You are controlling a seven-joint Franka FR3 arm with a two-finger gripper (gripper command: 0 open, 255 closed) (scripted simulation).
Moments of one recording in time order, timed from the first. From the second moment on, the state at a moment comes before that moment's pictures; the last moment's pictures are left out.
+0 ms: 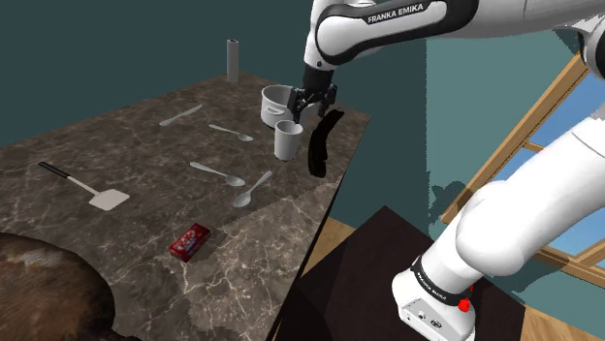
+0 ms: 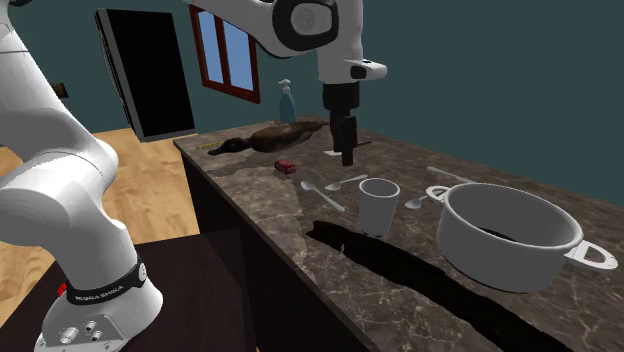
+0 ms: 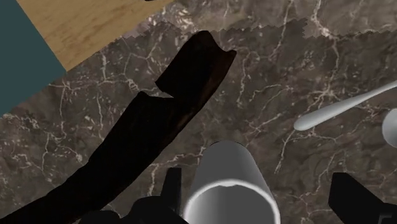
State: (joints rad) arm 0.03 -0.17 0.04 -2.17 -0.08 2.05 0.27
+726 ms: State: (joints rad) arm 0.05 0.18 0.06 -1.94 -0.12 2.16 0.36
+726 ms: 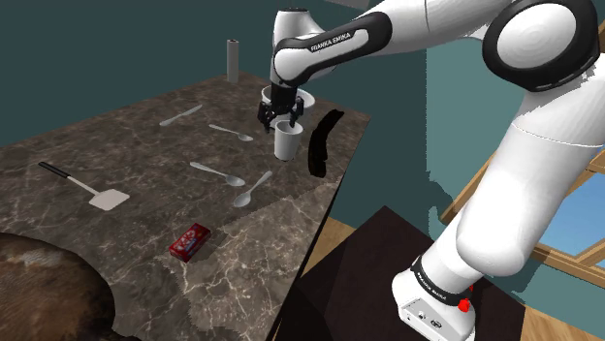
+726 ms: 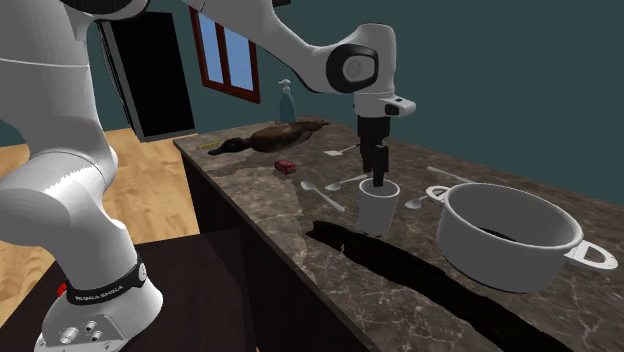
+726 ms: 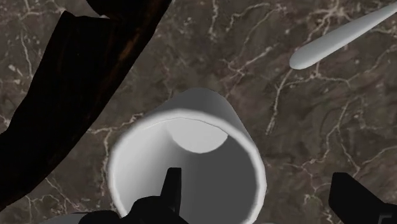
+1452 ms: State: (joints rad) arm 0.05 0.23 0.05 -1.97 -0.13 2.24 0.37
